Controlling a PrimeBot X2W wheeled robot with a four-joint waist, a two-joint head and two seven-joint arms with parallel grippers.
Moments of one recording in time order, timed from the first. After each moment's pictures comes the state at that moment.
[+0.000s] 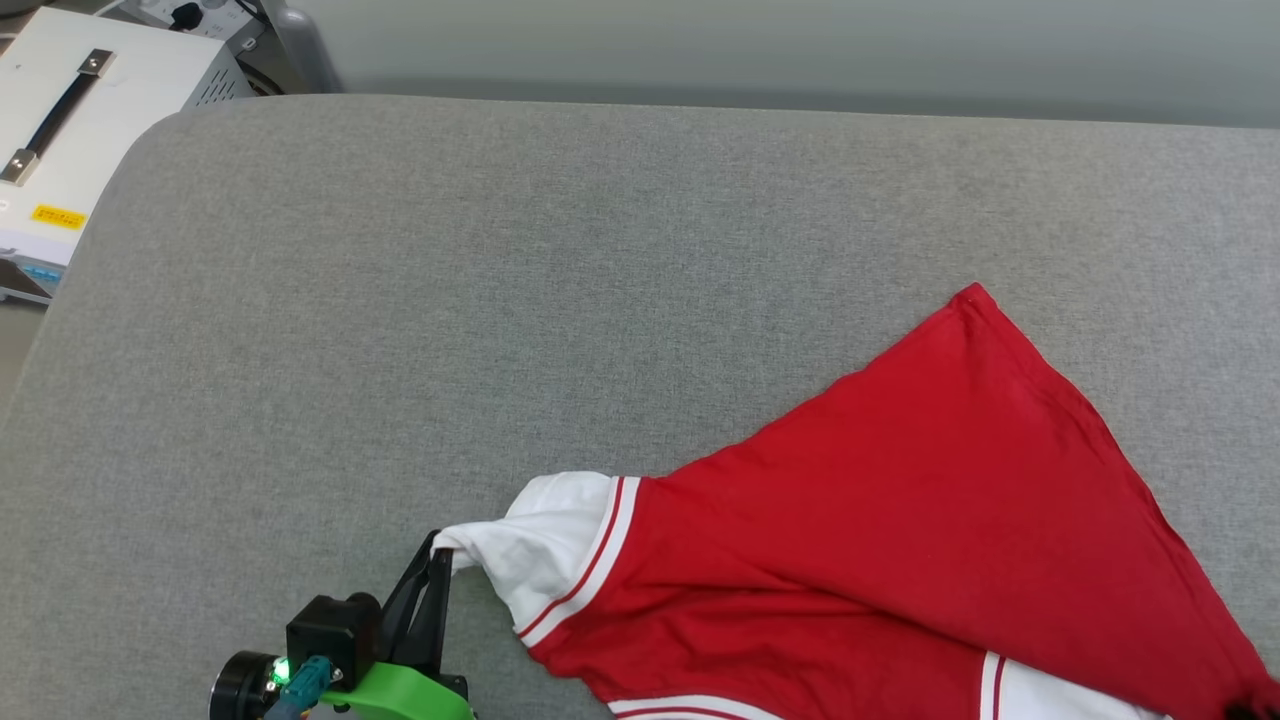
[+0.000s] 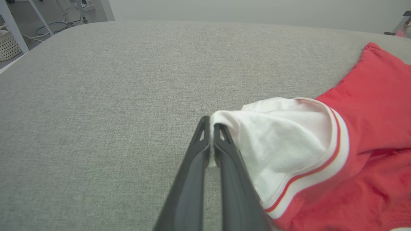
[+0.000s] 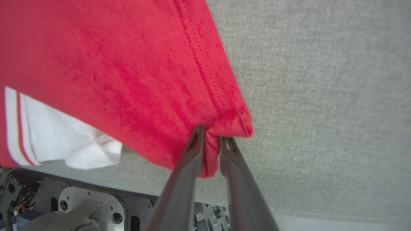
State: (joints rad) left arm 0.05 0.25 -0.27 0.15 -0.32 0.01 -0.23; right arm 0.28 -0.63 -0.01 0.05 0.72 0.13 0.53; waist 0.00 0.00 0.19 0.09
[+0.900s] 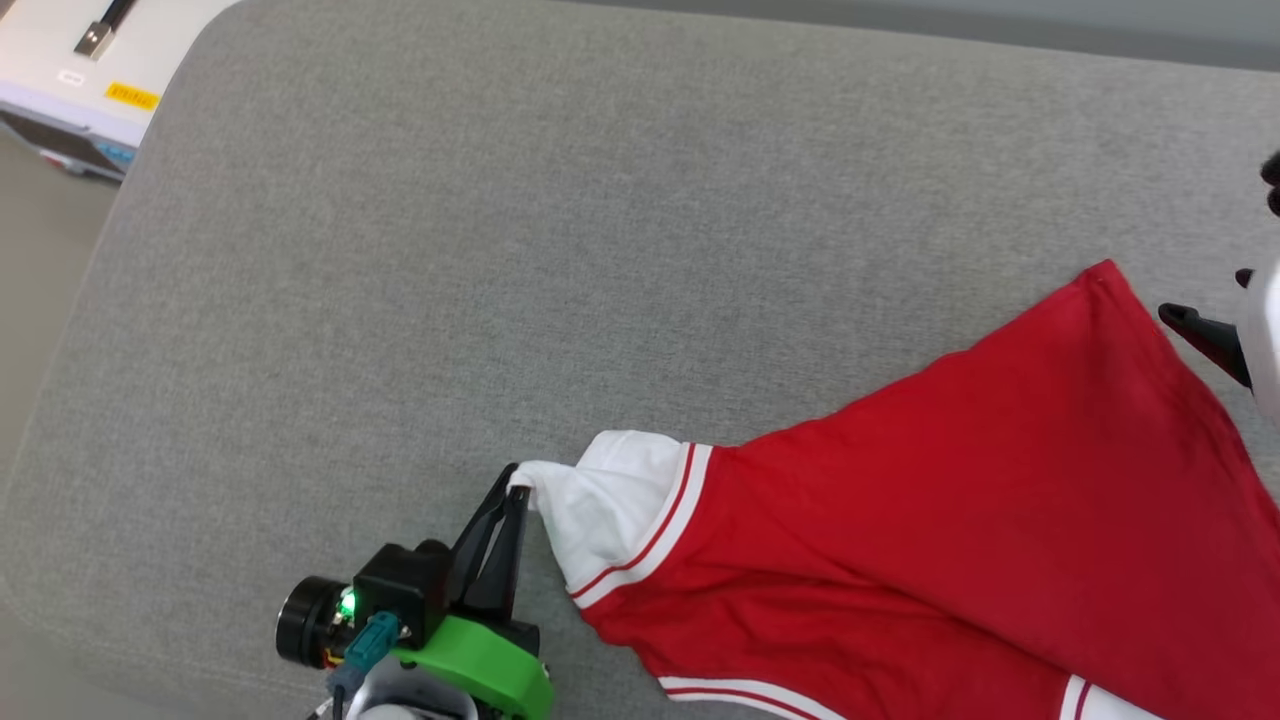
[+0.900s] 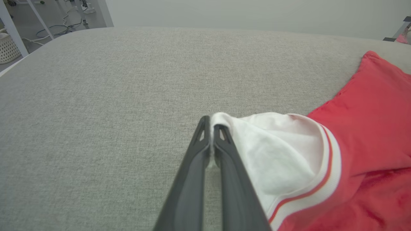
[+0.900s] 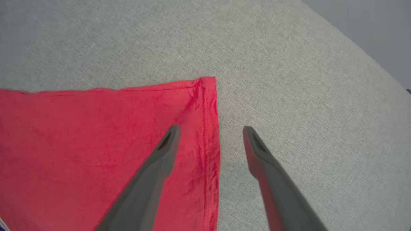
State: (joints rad) left arm -0.03 0.22 -0.36 0.05 -0.28 0.03 -0.22; right arm -0.58 -0.79 0.36 0.01 0.71 0.13 0.91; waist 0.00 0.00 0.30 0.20
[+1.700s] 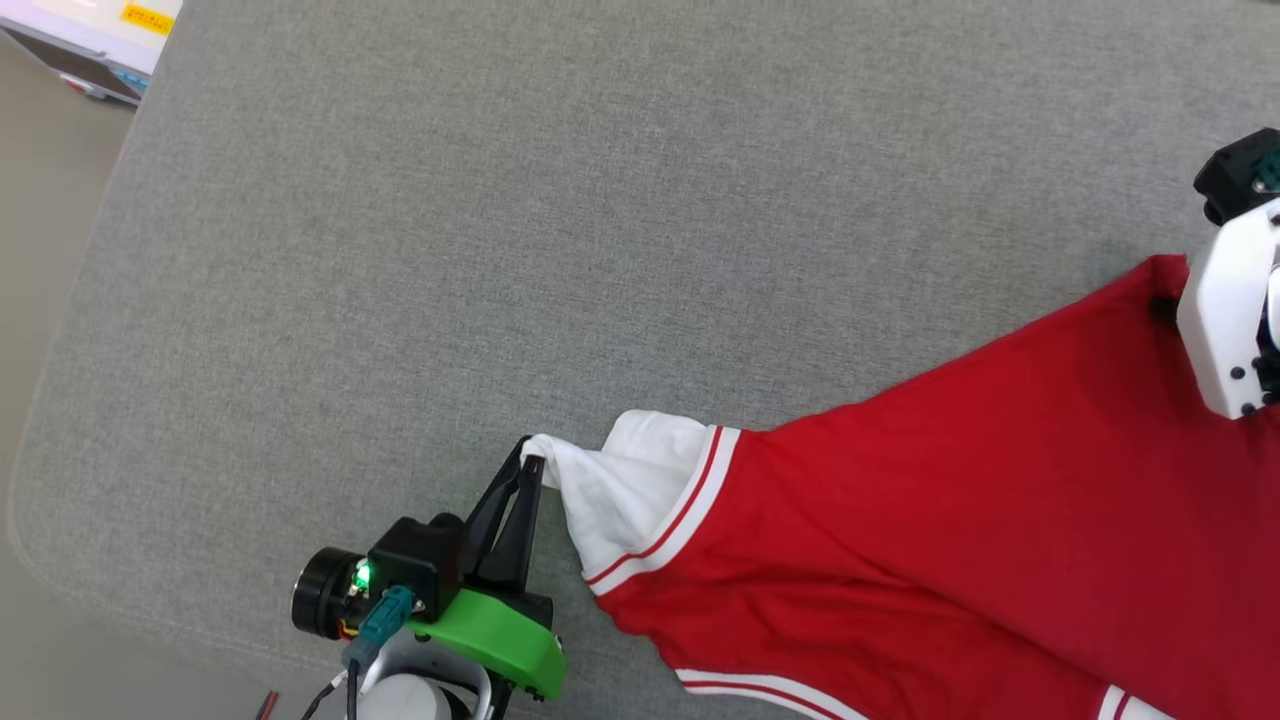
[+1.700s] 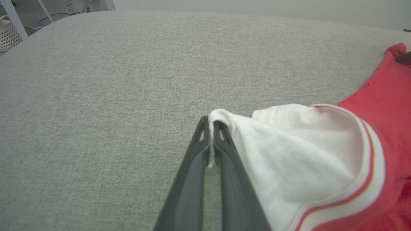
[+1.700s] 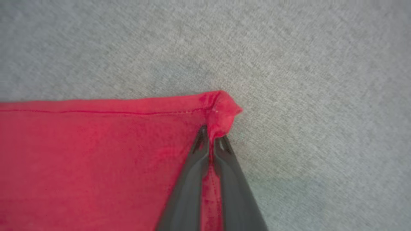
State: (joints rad) left arm -0.10 0.19 -0.38 0.11 -0.28 0.02 -0.25; right arm -0.80 -0.76 0.72 0.41 0.77 0.13 0.74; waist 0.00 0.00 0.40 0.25
